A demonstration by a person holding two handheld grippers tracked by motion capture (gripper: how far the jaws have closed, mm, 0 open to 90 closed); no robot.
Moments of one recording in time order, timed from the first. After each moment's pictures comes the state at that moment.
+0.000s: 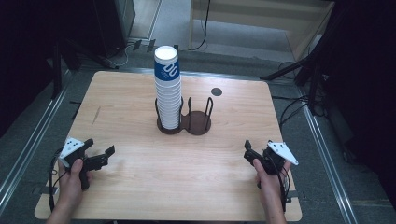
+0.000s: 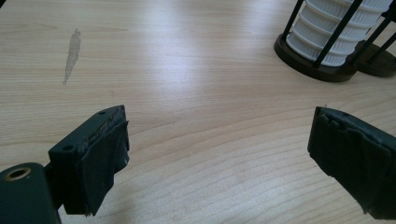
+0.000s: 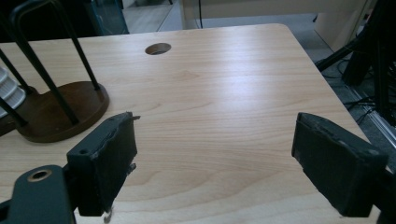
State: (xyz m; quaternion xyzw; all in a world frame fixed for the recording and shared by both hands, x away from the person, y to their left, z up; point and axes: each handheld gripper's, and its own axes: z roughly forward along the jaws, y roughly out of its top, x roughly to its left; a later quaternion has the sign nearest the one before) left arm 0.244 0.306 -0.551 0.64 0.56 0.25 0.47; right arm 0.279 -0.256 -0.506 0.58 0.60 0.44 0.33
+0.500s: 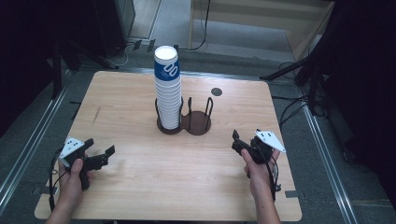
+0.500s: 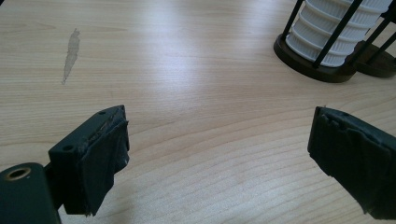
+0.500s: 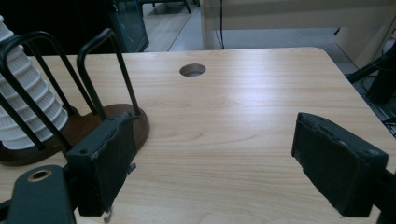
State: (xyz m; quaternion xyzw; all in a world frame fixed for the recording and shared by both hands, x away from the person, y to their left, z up) left arm 0.244 0.306 -0.551 0.64 0.55 0.25 0.47; right arm 0.298 -0.217 -0.484 0.55 0.61 0.46 0.33
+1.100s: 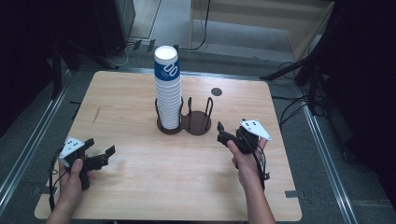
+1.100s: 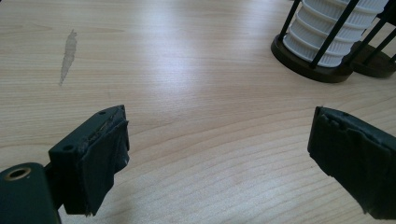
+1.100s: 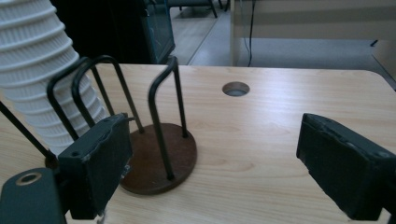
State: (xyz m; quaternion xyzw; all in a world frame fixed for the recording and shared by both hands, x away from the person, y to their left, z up) left arm 0.244 0.306 -0.551 0.64 0.55 0.25 0.47; right arm 0.315 -0.176 -0.464 0.51 0.64 0.48 0.31
